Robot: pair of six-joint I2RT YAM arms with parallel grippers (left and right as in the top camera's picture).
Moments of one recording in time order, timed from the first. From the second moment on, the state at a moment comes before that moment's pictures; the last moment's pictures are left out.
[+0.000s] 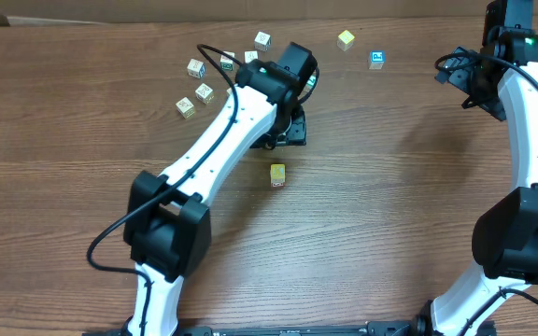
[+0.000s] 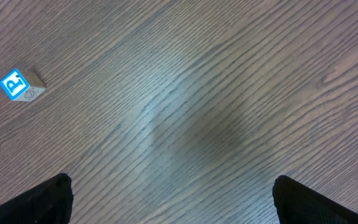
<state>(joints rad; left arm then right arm) -0.57 2.13 1.94 -1.22 -0.01 -0.62 -0.16 1.94 1.86 -1.11 0.17 0.48</state>
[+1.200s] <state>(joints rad) -0.63 2.27 1.89 -1.26 -0.04 -0.62 -0.16 1.94 1.86 -1.11 0.17 0.48</state>
